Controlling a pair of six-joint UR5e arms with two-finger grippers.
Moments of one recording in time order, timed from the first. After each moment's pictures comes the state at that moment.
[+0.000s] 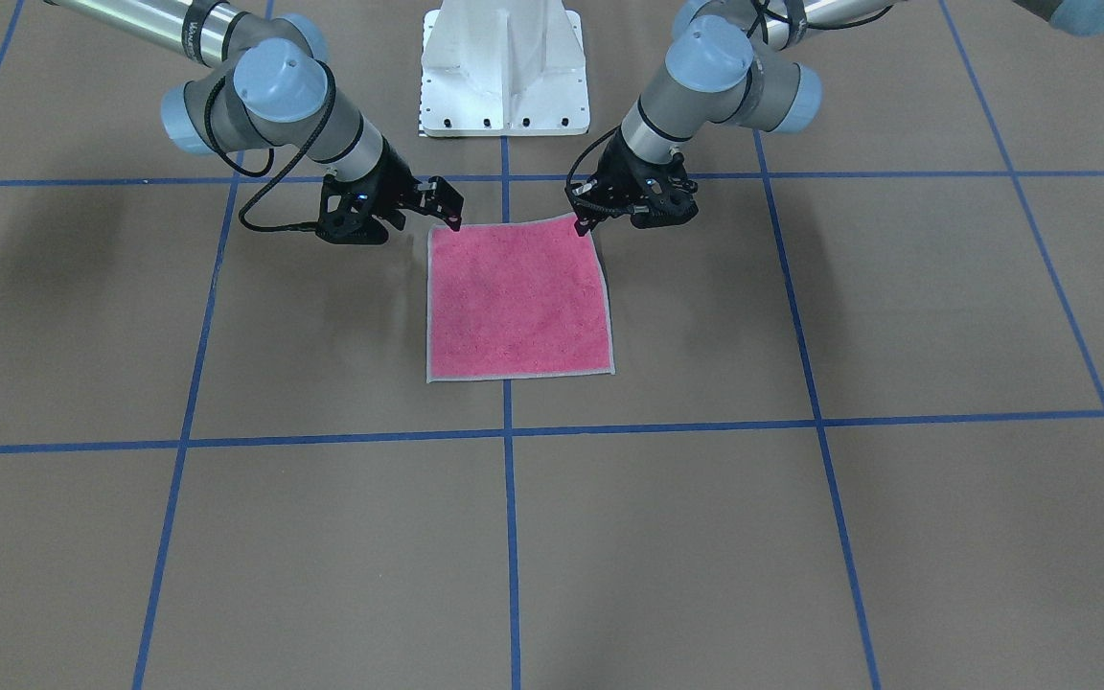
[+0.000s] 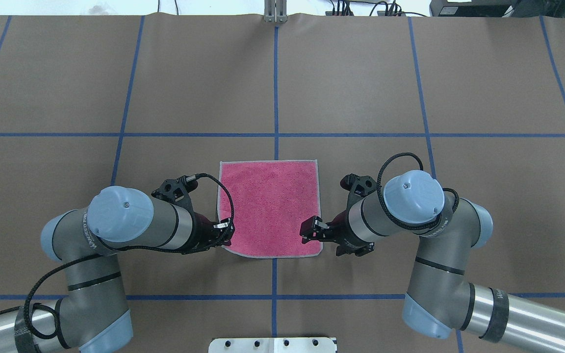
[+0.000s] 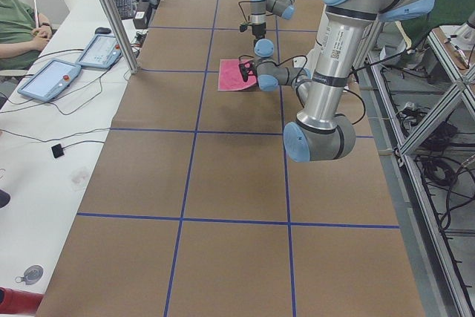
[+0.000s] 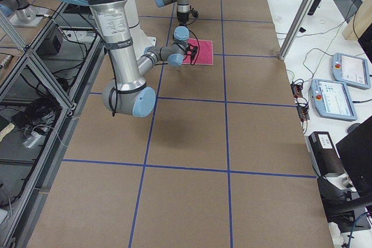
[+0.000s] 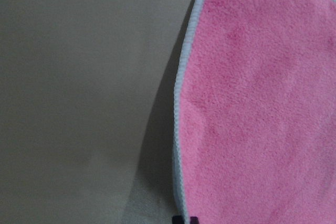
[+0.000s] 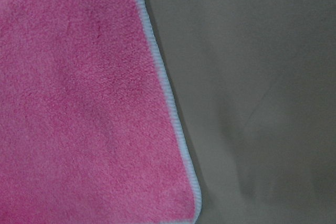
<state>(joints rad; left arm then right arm) -0.38 -1.96 -1.75 -2.15 -1.87 -1.75 0.41 -1.20 1.72 -0.99 2.02 1.66</state>
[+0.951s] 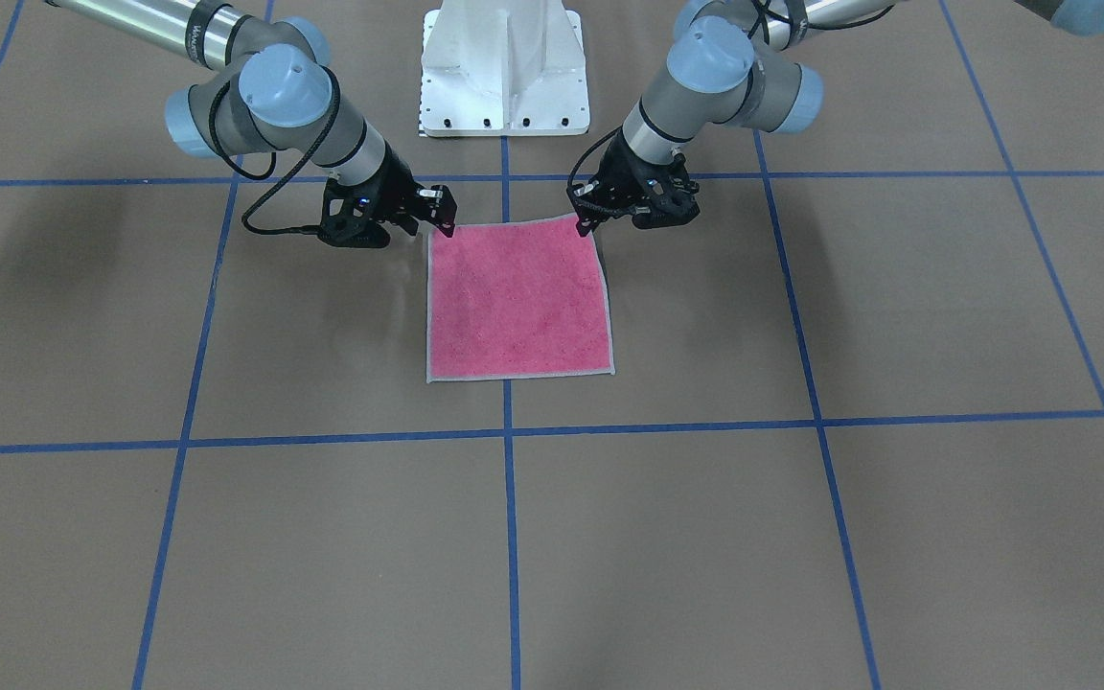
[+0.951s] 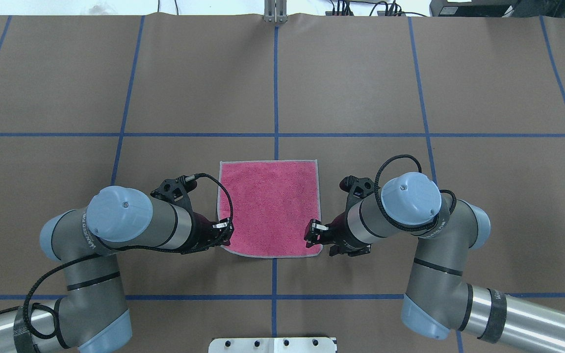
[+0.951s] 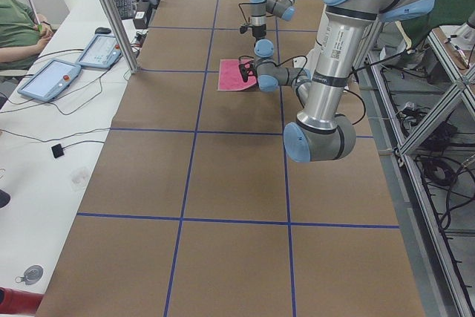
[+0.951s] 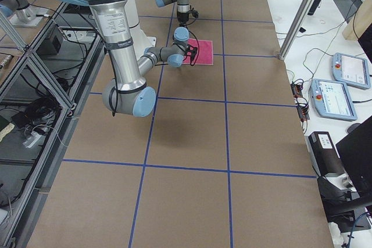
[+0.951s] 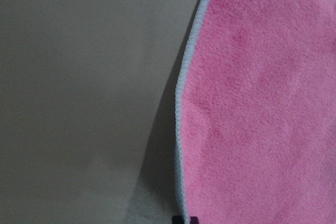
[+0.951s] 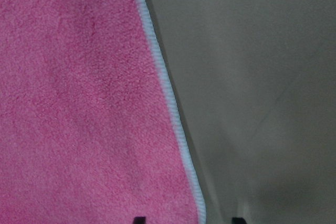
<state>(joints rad) -0.38 -1.96 -1.75 -2.15 -1.87 -1.75 0.41 -1.20 1.71 -1.00 2.02 1.66</state>
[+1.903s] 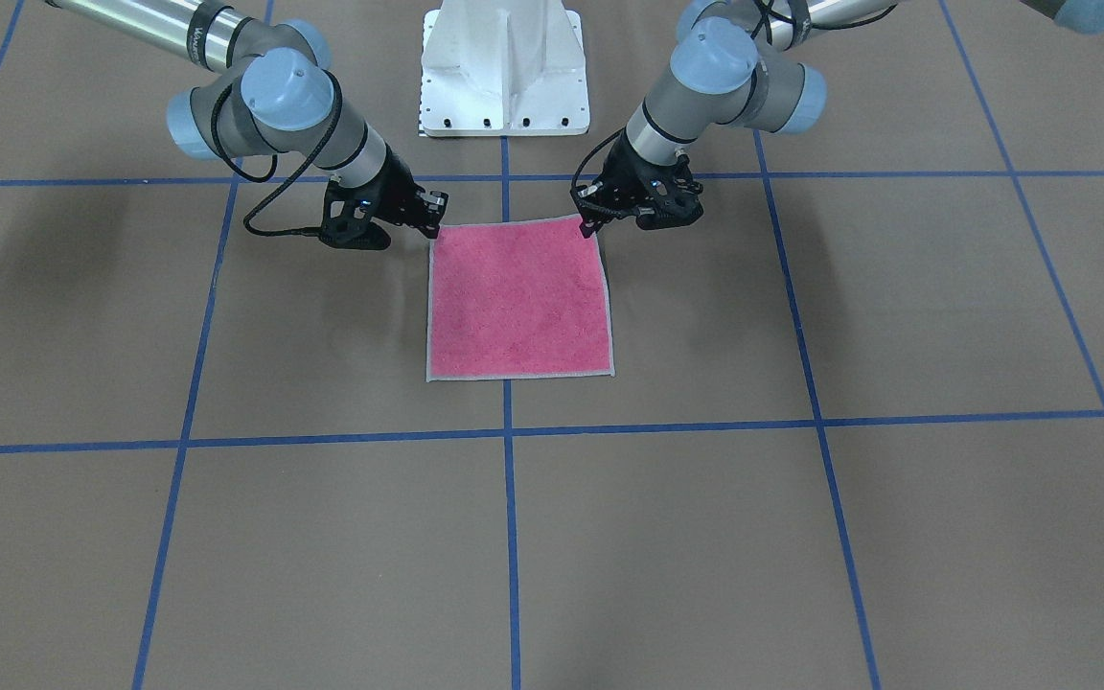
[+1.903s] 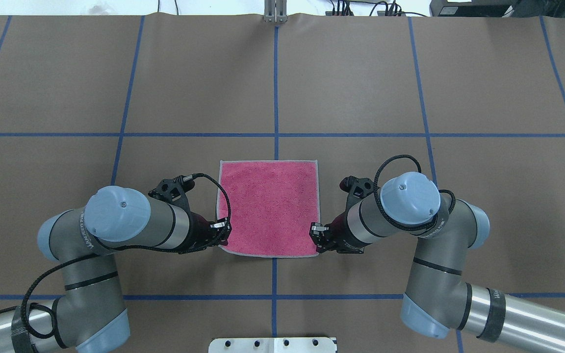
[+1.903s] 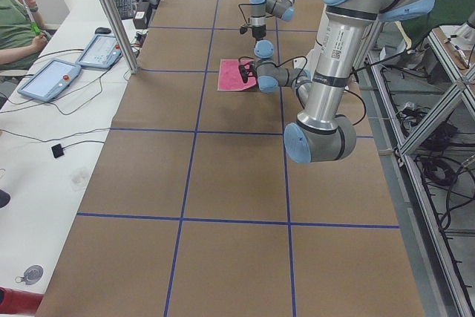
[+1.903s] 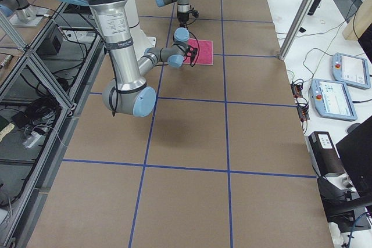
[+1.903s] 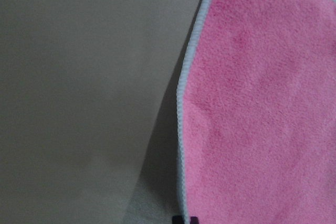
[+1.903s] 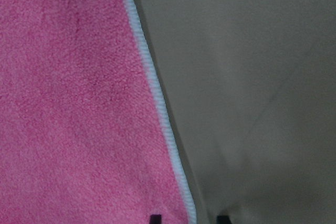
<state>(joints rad) -0.39 -1.95 -1.76 -2.15 -1.87 -1.75 0.41 -1.20 1.70 -0.99 2.02 1.66</state>
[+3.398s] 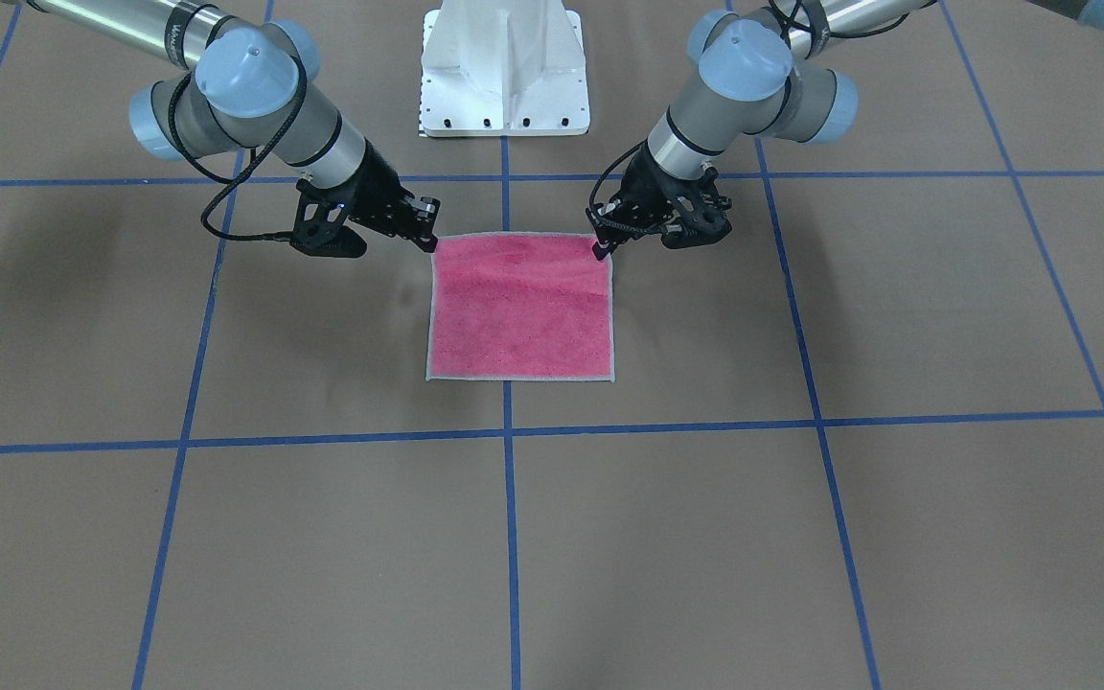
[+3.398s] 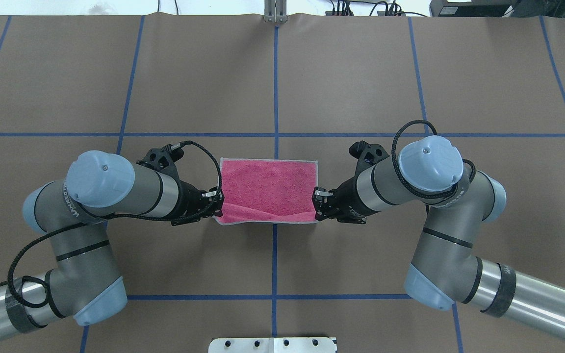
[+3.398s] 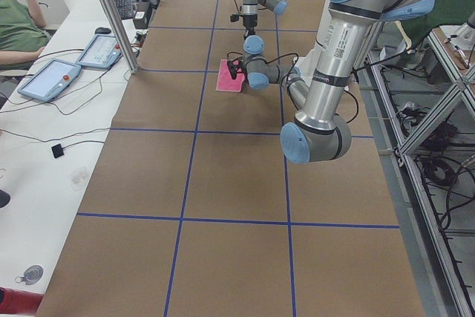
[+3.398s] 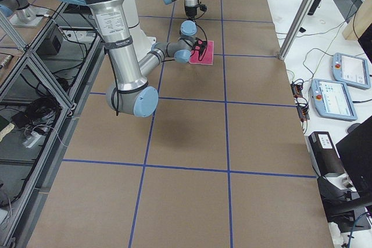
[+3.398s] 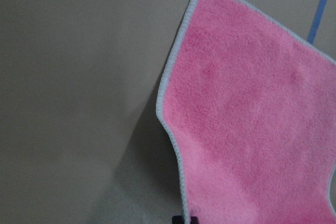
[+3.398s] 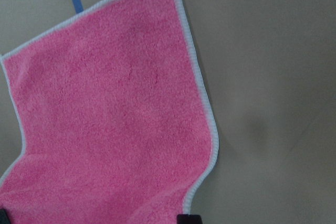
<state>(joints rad) -0.50 -1.99 -1.73 -2.14 -1.91 -1.73 0.52 -1.16 1.72 -0.99 2.04 1.70</state>
